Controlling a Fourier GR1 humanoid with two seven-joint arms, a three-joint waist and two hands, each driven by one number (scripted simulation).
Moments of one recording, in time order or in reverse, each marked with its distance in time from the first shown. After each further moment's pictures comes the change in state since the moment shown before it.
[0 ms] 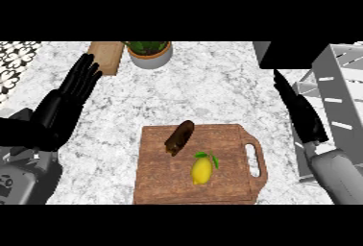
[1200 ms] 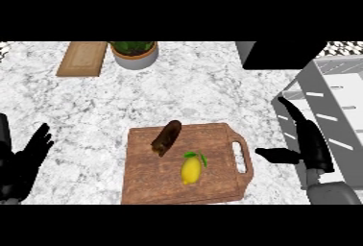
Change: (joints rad) left arm 0.368 0.107 0.118 0.232 -0.038 0.076 0.082; right arm 0.236 0.153 -0.160 -0.148 0.586 -0.017 0.150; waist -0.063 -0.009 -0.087
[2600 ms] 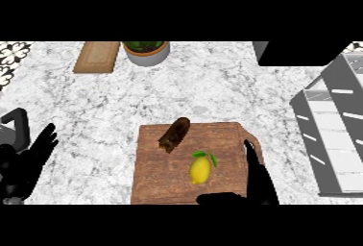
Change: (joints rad) left arm -0.029 -0.016 0.016 0.099 -0.026 -0.100 -0.103; right arm 0.202 0.304 0.388 -0.421 0.231 -0.041 0.964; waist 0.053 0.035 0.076
